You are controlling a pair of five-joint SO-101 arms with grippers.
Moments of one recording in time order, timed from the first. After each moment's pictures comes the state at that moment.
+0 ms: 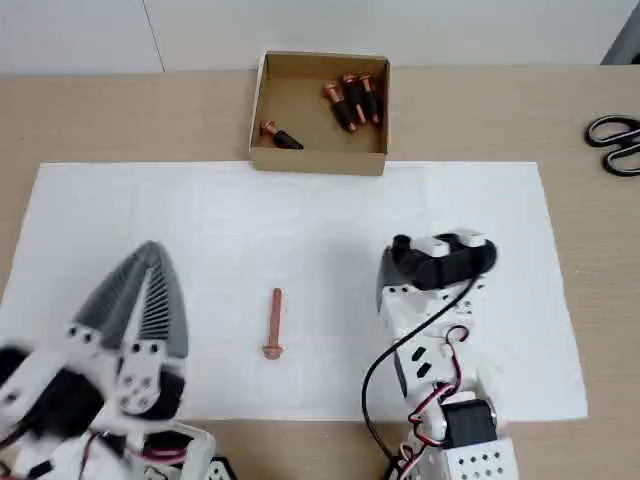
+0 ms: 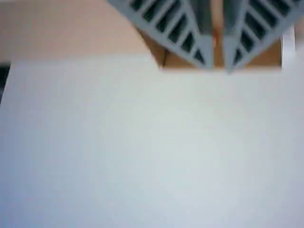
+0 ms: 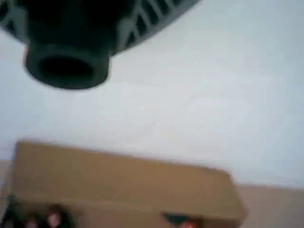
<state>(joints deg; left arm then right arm) 10.7 -101.0 45.7 58.3 10.9 -12.5 -99.1 92.4 32.7 -7.3</state>
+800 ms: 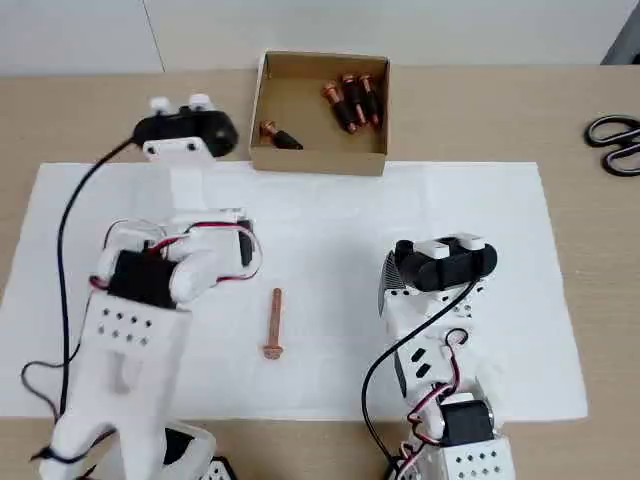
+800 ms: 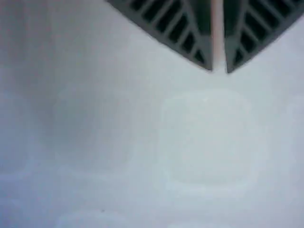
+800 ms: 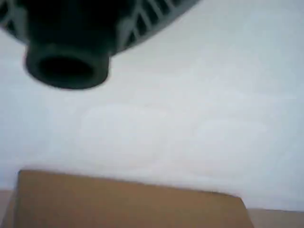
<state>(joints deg) 11.0 -32.3 24.0 76.7 29.8 -12.0 -100.1 96.4 32.7 -7.3</state>
